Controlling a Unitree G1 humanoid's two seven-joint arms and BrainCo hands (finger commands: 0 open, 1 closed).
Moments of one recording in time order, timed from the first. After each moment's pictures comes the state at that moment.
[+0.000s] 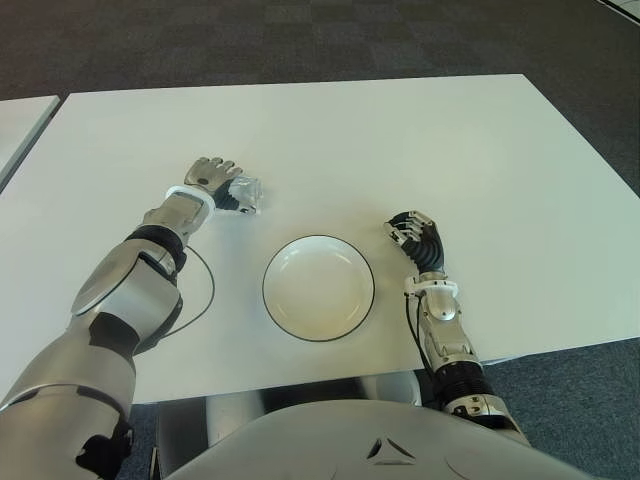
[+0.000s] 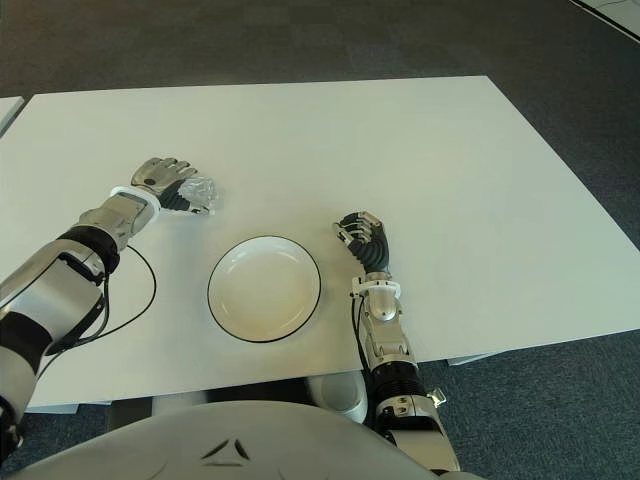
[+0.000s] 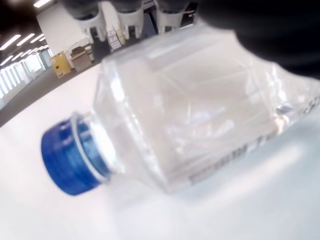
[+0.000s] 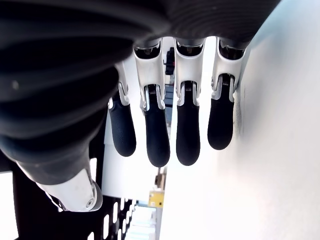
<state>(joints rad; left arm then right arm) -0.83 0.47 -0.77 1.32 0.98 -0.15 0.23 -0.05 -0.03 -0.02 0.45 -0.11 -0.38 -0.13</state>
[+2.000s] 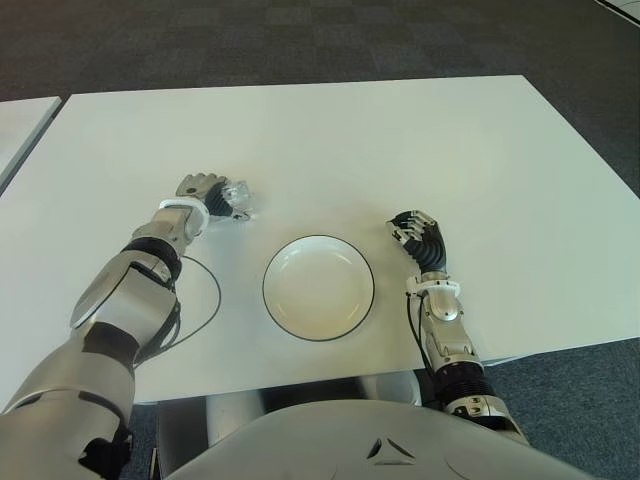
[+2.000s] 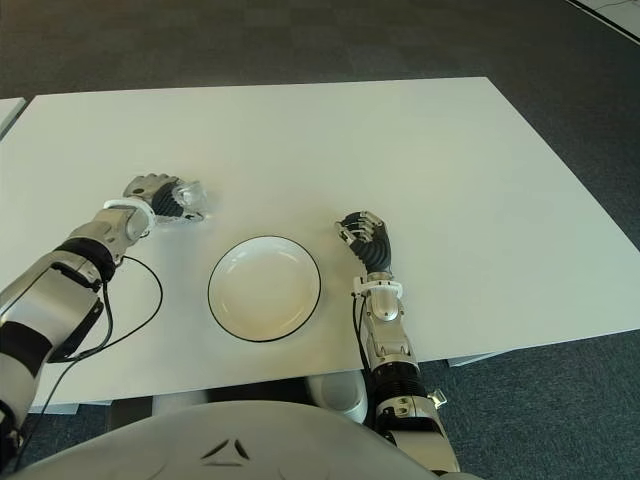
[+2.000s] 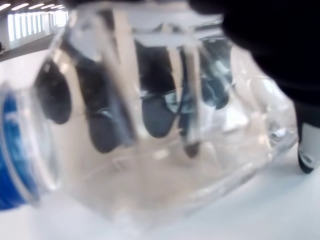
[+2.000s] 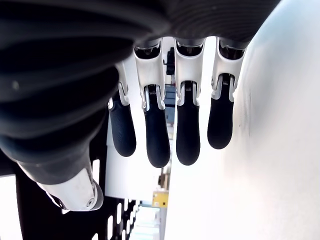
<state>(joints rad) -0.76 0.48 -0.57 1.34 0.71 -0.22 0.21 -0.05 -0.02 -0.03 0.44 -0.10 -0.38 -0.11</state>
